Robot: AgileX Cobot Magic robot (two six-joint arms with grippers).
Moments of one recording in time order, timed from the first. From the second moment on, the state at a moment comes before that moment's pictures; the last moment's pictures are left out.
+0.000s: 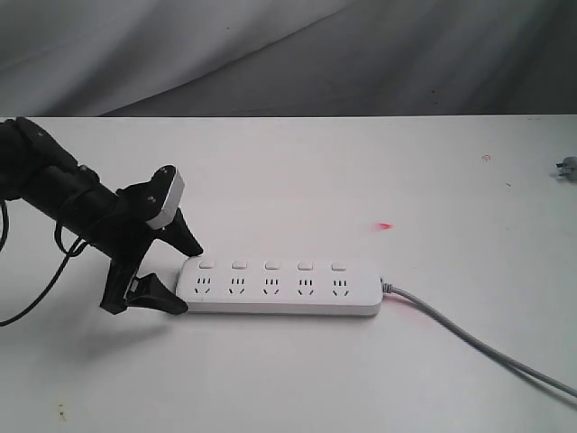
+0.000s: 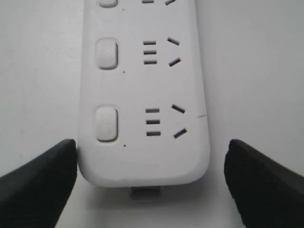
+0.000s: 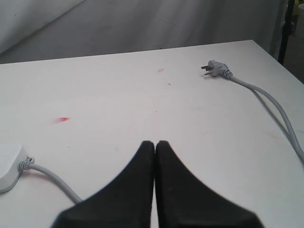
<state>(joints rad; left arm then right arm) 0.00 2.07 -1.16 -0.85 0.93 2.09 -0.11 0.01 0.00 0.10 0.37 -0.03</state>
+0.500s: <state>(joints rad) 0.00 2.09 -1.17 -0.85 0.93 2.09 -0.11 0.01 0.00 0.10 0.37 -0.03</state>
